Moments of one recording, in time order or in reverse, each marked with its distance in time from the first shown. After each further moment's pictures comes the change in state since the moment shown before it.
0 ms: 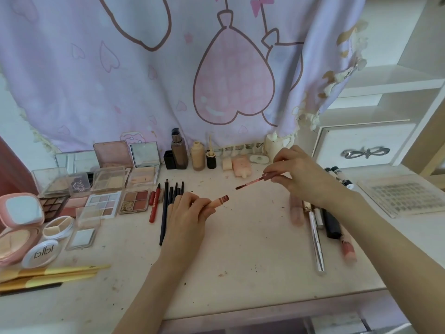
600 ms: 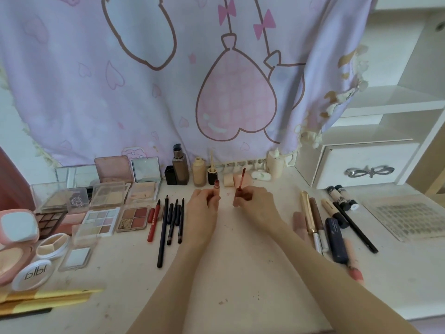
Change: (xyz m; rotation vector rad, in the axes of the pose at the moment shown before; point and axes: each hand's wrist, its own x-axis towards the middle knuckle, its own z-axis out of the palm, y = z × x) left_hand 0.061 0.007 0.037 -0.316 0.020 -0.372; right_hand 0.039 -0.031 0.086 0.521 0.027 0.582
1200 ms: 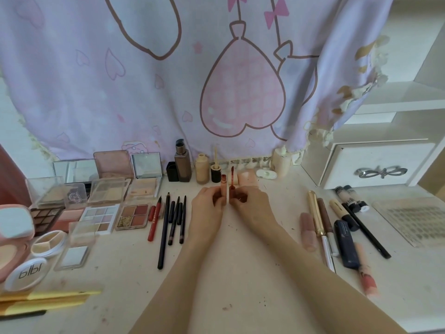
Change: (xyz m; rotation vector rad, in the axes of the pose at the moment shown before) left_hand 0.008 -0.008 0.008 -0.038 -0.044 0.032; right_hand 0.010 0.005 0.023 -0.040 0.029 -0.102
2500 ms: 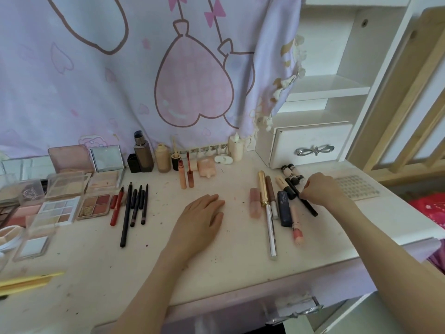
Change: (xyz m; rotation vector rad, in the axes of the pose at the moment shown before) left_hand -0.071 0.030 0.017 0.449 -0.444 0.331; right_hand -0.058 0.085 -0.185 -0.562 0.050 0.542
